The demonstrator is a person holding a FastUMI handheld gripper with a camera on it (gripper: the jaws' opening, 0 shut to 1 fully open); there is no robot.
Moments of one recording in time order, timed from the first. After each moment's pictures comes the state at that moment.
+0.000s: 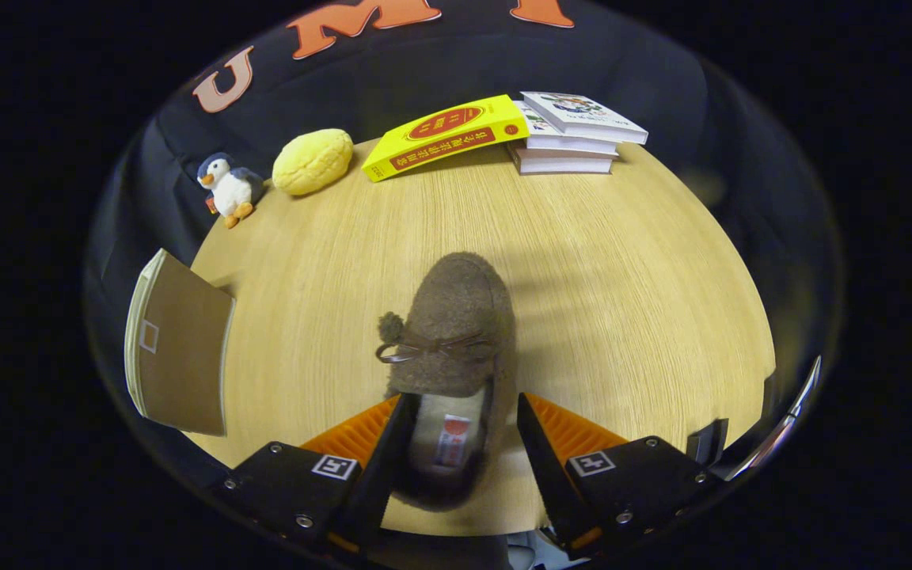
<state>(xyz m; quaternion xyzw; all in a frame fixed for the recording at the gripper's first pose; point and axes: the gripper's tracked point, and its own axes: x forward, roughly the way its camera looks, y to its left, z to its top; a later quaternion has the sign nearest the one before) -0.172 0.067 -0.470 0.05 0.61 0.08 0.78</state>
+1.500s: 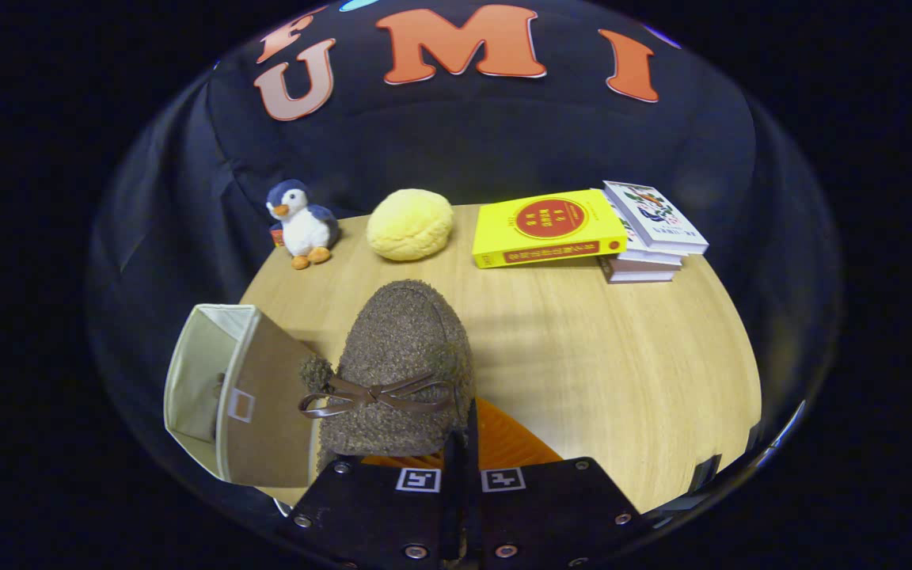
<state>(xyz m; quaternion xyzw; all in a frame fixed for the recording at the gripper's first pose) -0.104 0.254 -0.324 0.05 0.53 0.15 0.83</state>
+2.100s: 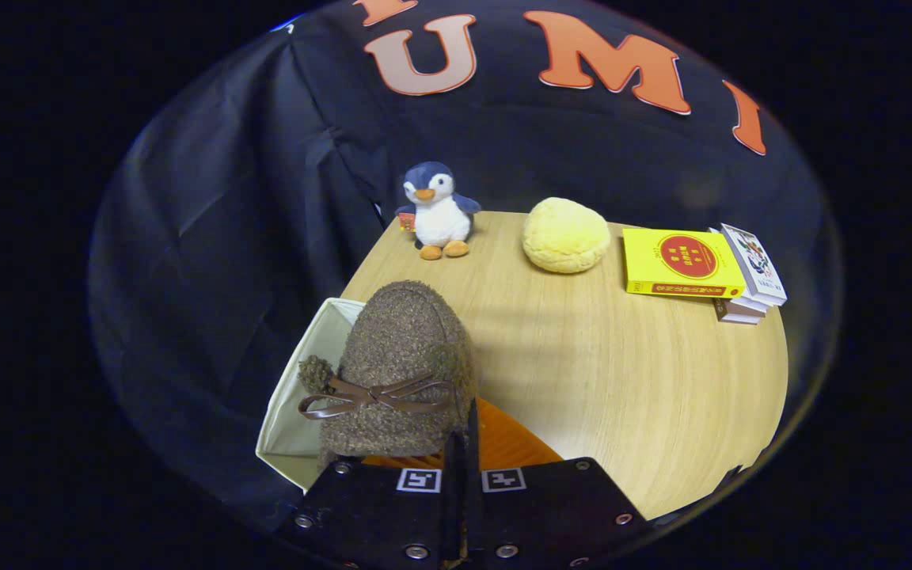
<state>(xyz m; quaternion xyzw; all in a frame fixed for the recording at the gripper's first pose) -0.137 0.439 -0.261 0.02 0.53 0.26 0.80</state>
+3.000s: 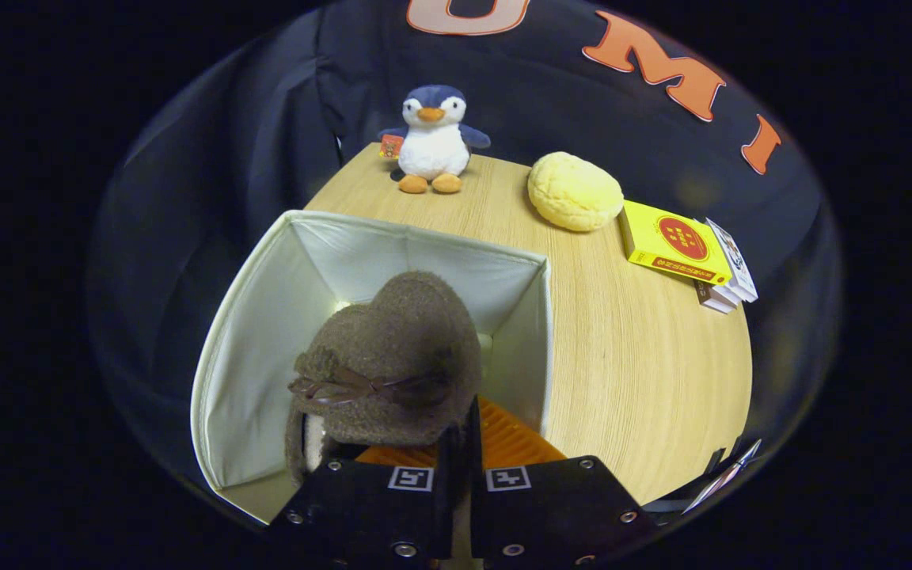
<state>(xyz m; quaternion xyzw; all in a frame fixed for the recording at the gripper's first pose) -0.175 0.488 -0.351 -0.11 0.59 0.16 0.79</state>
